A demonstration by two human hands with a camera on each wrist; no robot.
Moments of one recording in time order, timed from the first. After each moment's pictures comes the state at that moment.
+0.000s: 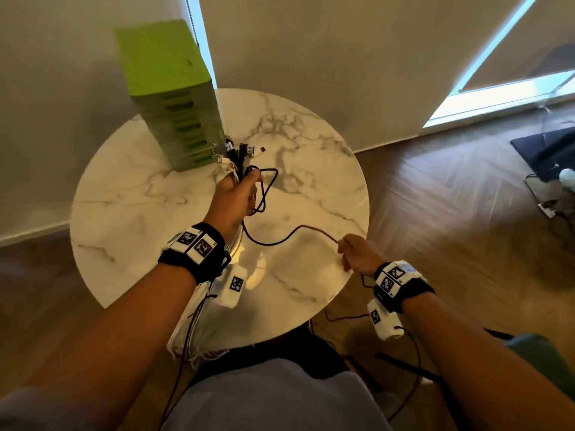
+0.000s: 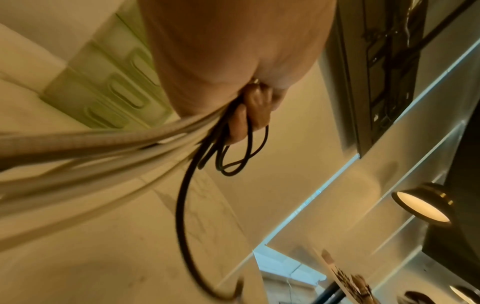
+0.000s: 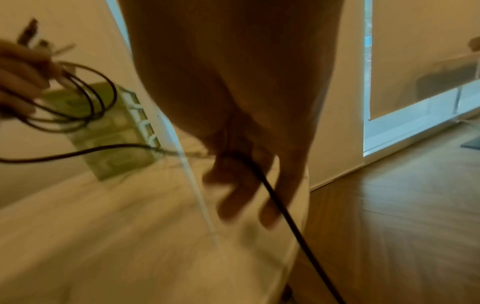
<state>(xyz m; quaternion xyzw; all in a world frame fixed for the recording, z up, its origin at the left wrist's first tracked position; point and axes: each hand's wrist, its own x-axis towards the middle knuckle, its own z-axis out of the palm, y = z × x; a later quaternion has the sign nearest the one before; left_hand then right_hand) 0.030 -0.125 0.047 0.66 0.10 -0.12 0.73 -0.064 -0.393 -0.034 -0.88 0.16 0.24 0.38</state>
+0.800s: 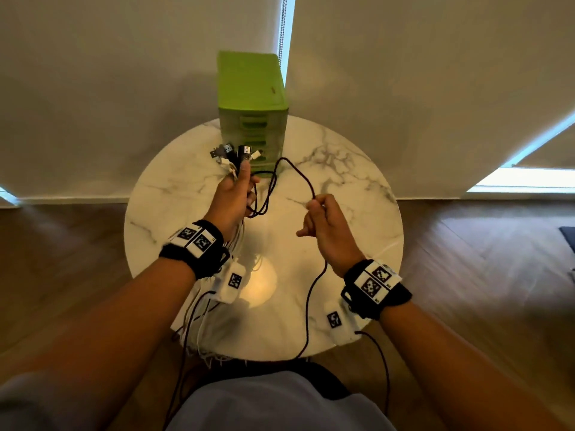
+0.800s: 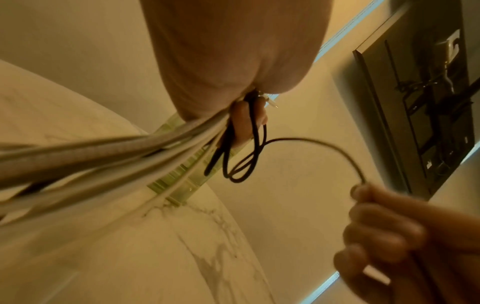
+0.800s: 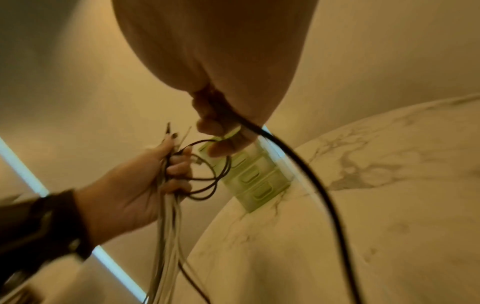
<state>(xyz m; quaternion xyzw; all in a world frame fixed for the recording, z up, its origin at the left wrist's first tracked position) 0.039 -0.045 0.061 0.64 0.16 -0.01 0.75 0.003 -0.241 0.060 -0.74 -0.02 0.08 0.66</state>
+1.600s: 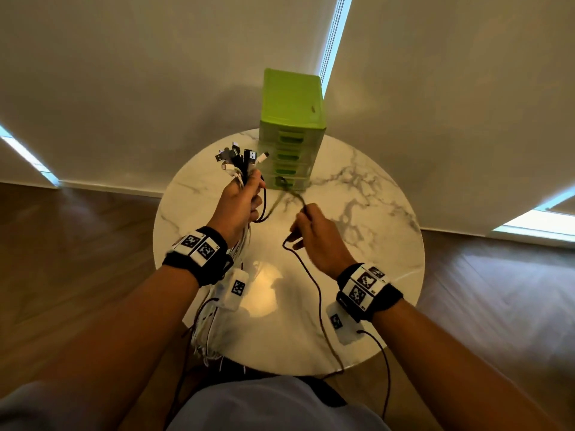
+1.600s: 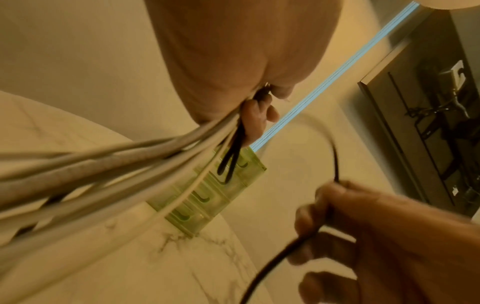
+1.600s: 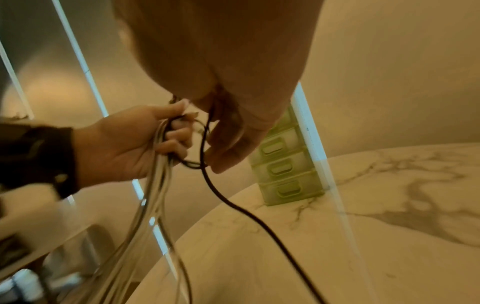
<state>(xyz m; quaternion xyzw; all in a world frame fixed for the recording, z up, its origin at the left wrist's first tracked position) 0.022 -0.005 0.070 0.60 0.15 0.04 0.78 0.021 -0.192 0.062 -0.84 -0.15 0.13 0.51</state>
